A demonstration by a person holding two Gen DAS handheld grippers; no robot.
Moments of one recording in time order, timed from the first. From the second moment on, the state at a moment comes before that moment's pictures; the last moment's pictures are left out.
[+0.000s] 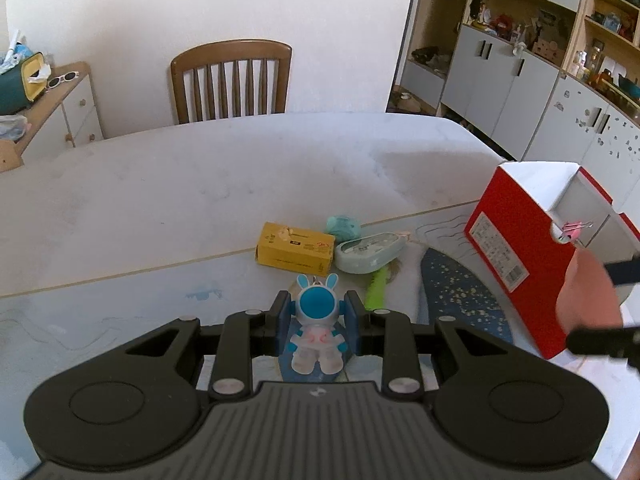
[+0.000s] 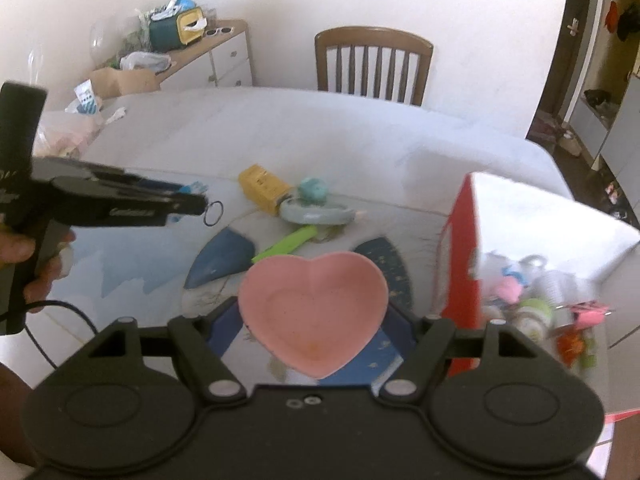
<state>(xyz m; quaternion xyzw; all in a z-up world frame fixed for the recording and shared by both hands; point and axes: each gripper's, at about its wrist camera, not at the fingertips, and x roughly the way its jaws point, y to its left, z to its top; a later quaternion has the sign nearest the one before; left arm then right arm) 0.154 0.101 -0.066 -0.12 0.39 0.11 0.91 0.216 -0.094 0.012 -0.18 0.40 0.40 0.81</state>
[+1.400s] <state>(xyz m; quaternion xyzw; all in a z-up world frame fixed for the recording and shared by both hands) 0.340 -0.129 0.024 -0.05 0.37 0.00 0.93 0.381 -0.293 0.006 -0.18 0.39 0.33 0.84</state>
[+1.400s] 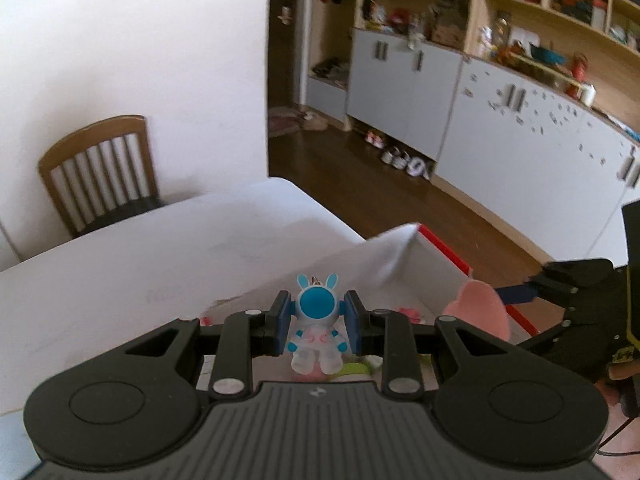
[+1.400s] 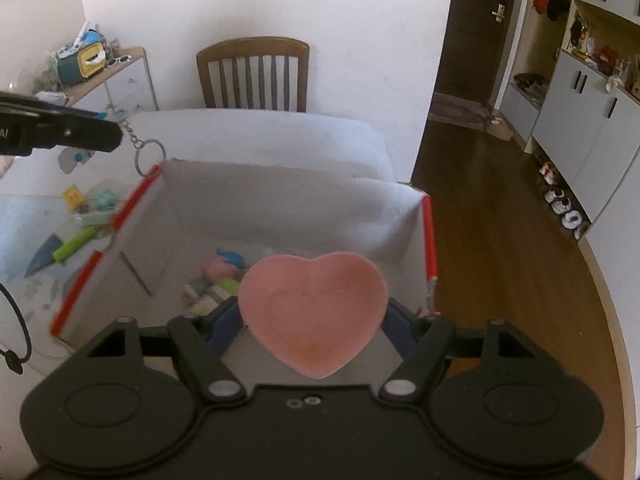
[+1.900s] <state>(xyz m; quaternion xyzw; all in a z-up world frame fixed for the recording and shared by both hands) 0.408 -0.149 -0.058 -0.05 0.44 0.03 0.89 0.400 -0.279 -0.034 -0.22 0.43 0.35 0.81</state>
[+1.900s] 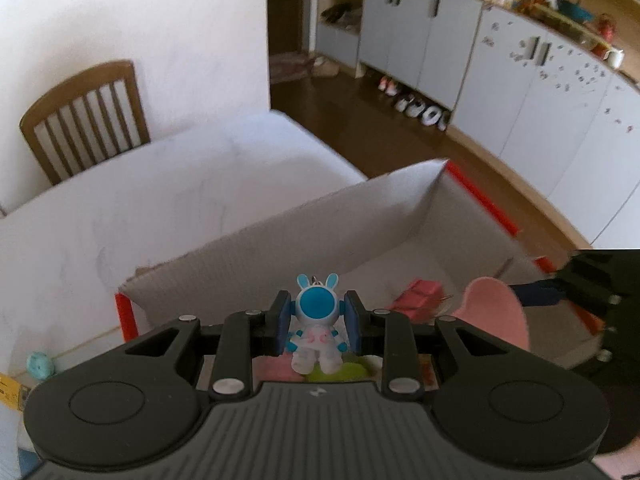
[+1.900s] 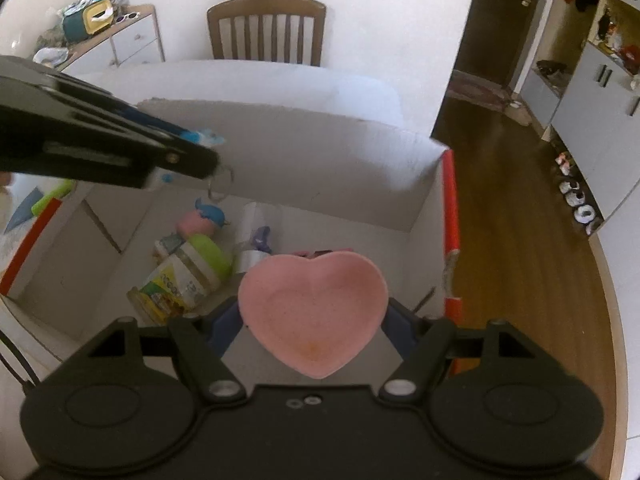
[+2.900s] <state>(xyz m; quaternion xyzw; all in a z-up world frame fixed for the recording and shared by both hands) 0.436 -0.140 -0.102 -0.08 0.52 0.04 0.85 0.426 -0.250 -0.050 -0.26 0.44 0.35 0.78</state>
